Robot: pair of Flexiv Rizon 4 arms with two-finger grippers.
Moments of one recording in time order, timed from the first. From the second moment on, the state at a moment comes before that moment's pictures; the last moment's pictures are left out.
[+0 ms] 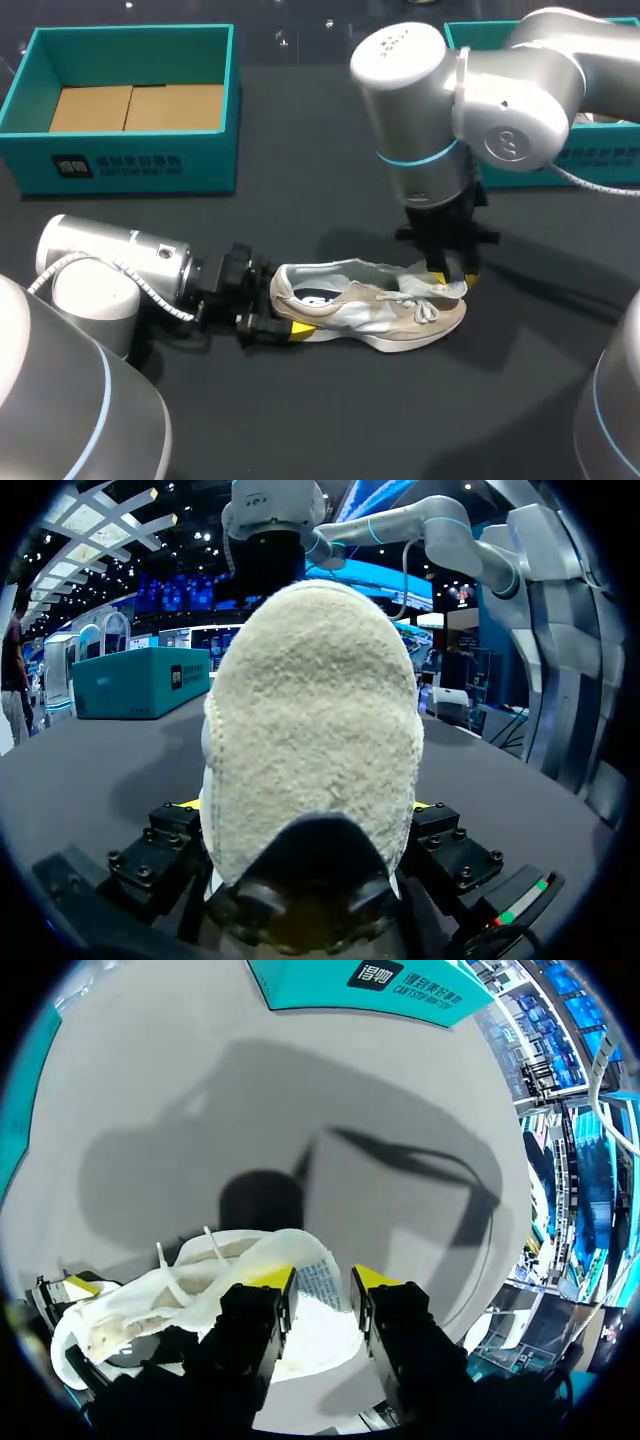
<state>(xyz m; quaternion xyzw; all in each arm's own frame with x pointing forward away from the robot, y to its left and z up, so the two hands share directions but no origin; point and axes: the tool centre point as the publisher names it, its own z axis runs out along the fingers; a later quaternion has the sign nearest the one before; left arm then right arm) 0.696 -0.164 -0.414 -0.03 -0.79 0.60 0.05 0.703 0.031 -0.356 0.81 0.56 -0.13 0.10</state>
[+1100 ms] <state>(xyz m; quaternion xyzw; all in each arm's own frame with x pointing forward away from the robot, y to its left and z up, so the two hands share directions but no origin) 0.696 -0.164 -0.415 -0.03 -0.79 0.60 0.05 0.699 0.109 -0.198 0.67 0.72 -0.07 0.17</state>
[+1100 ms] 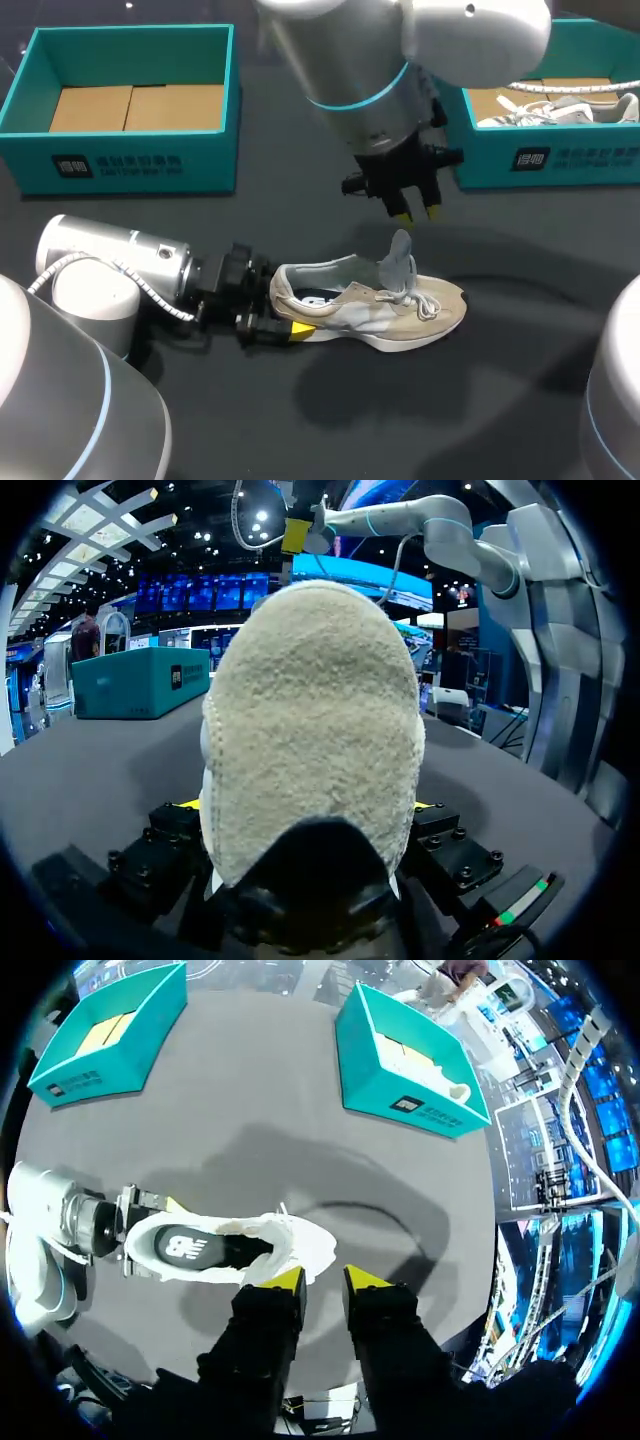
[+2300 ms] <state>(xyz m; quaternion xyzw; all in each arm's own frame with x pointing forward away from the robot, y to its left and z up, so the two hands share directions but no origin) 0.696 -0.164 -0.415 -0.03 -0.79 0.60 0.05 0.660 0.226 -0.244 0.24 0.97 0.00 0.02</state>
